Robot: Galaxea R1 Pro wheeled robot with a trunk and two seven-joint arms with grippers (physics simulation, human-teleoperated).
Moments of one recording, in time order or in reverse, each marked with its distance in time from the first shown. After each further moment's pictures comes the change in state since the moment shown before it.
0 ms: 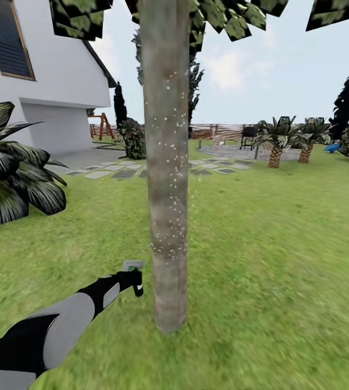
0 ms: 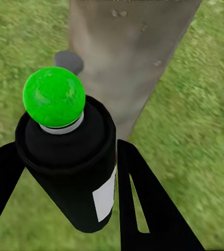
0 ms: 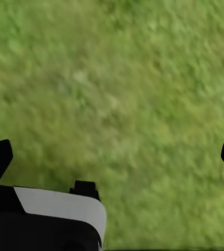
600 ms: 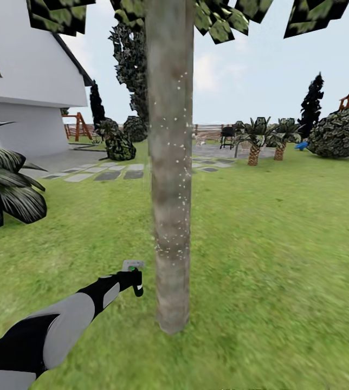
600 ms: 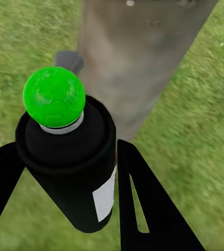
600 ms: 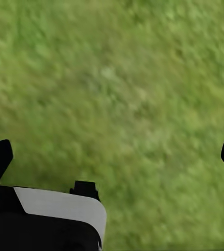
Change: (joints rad) left arm 0.000 0.000 -0.001 0.000 0.000 0.000 0.000; right arm 0.000 0.000 0.000 0.000 0.000 0.000 0.000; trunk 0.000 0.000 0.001
